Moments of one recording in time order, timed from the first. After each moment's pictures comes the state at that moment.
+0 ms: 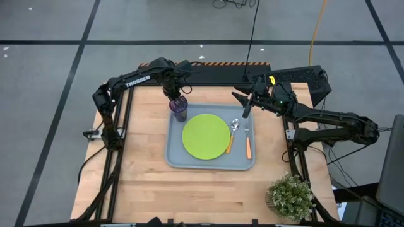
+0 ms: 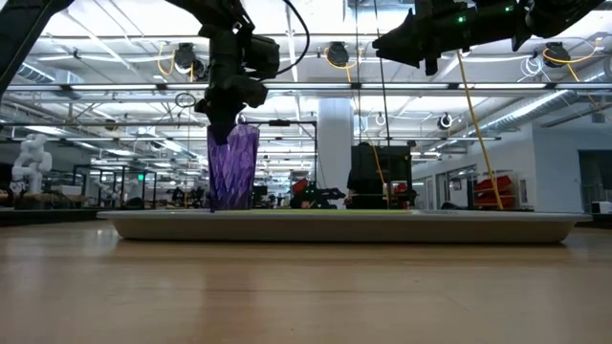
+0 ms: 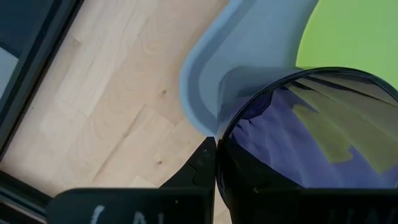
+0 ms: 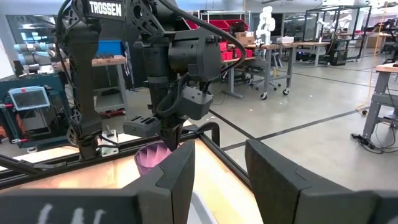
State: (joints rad) left arm 0.58 1.86 1.72 -1.35 0.01 -0.07; right arm -0.40 0.98 0.60 0.39 0.02 0.06
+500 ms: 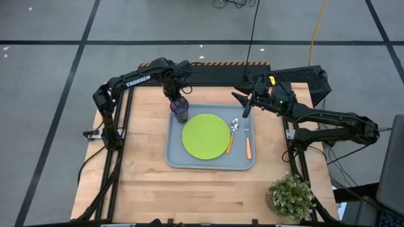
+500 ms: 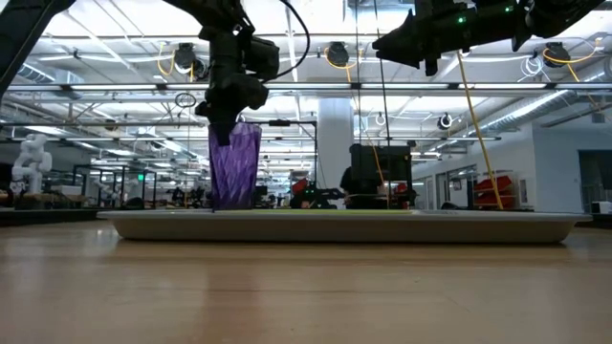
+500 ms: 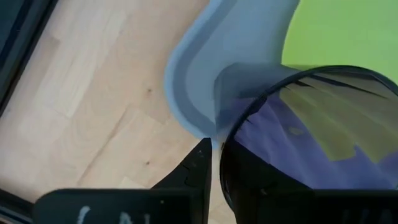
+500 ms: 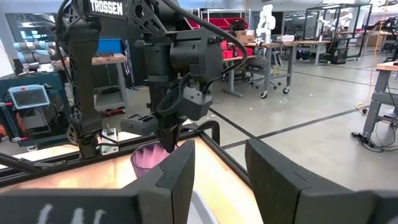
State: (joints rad) left arm 0.58 1.87 1.72 -1.36 0.07 -0.06; right arm -0.40 0.98 0.60 0.38 0.02 0.06
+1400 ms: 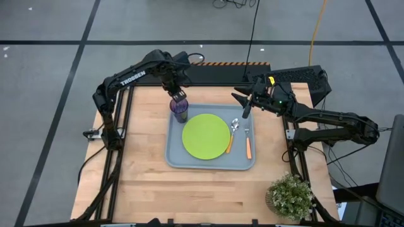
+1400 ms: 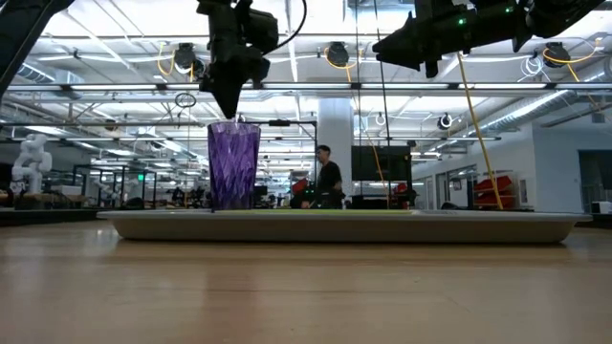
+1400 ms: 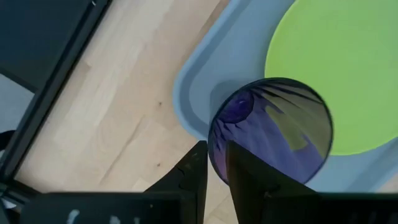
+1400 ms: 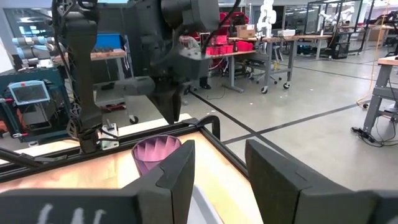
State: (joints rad) left arm 0.58 1.86 1.92 -1.49 0.05 -0.03; right arm -0.40 0.98 0.60 0.36 0.02 0.07
